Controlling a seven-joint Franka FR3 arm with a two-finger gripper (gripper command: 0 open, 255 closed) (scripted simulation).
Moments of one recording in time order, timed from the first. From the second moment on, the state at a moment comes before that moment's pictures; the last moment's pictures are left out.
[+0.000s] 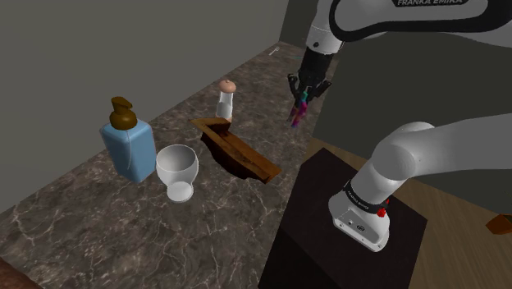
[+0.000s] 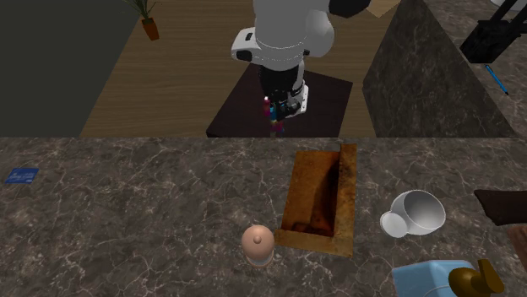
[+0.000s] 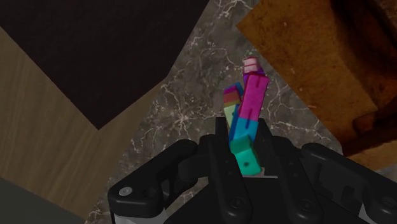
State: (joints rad) arm -0.11 -0.77 0.24 -2.61 0.19 1.82 0.67
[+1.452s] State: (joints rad) arm -0.09 -0.30 0.55 -2.18 0.19 1.89 1.03
